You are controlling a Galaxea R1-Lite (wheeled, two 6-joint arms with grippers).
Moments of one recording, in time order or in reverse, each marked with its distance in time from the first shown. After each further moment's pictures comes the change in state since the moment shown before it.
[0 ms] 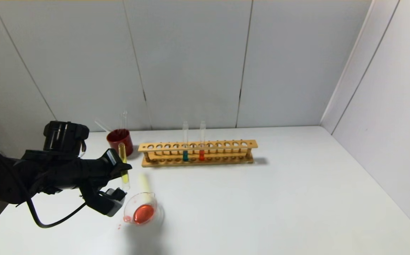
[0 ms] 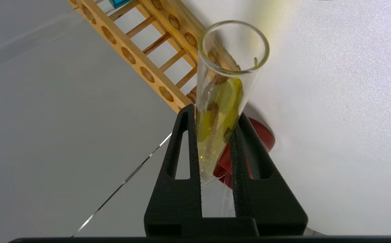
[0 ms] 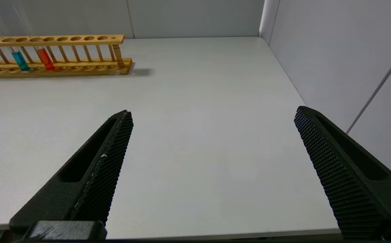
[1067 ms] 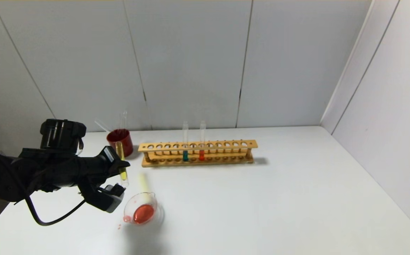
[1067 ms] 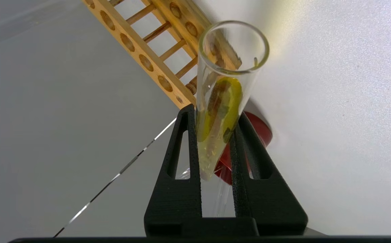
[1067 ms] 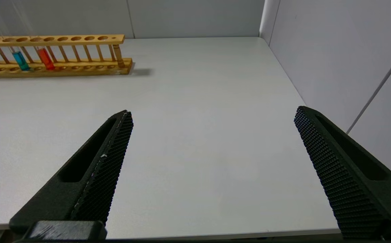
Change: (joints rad) left arm 0.018 -0.005 -0.010 0.000 -0.004 -0.031; right arm 0.000 0.000 0.000 0.000 0.000 0.000
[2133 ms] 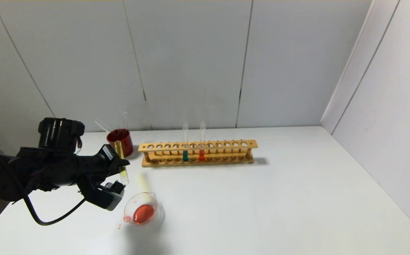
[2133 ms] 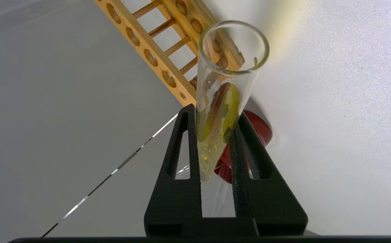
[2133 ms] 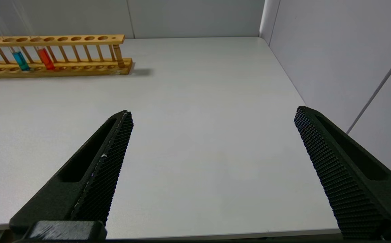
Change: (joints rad) left arm 0.003 -0.011 -0.003 0.001 -0.007 -0.036; right arm 0.000 0.000 0.000 0.000 0.000 0.000
